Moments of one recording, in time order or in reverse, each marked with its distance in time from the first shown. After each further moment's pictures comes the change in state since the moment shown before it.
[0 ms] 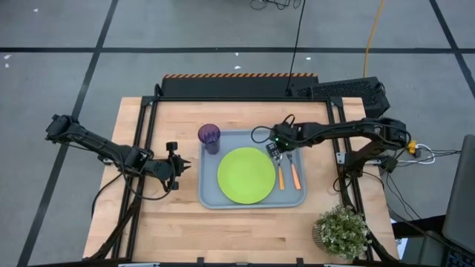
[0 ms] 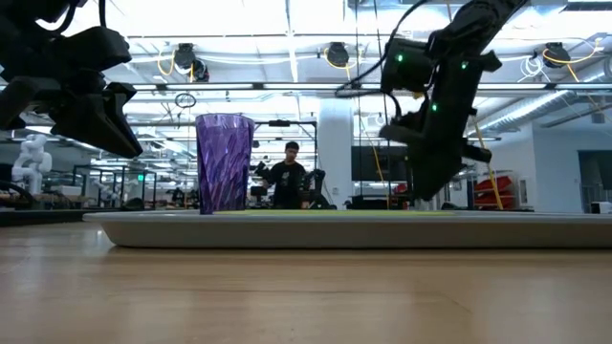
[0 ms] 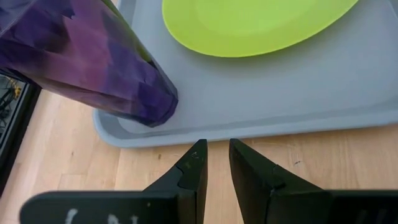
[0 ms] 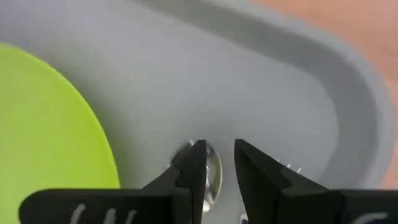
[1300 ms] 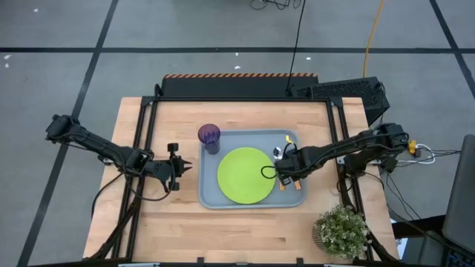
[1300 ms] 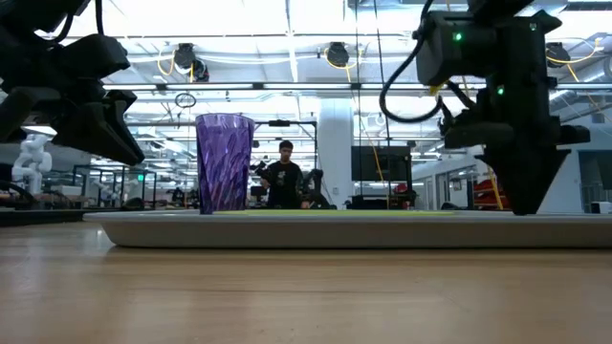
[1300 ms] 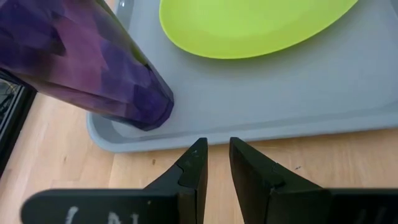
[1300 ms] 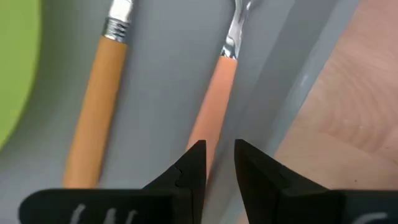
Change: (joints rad) left arm 0.000 -0.001 -0.061 0.108 0.000 0.025; right arm 0.354 0.009 0.003 -0.370 -0.141 0.402
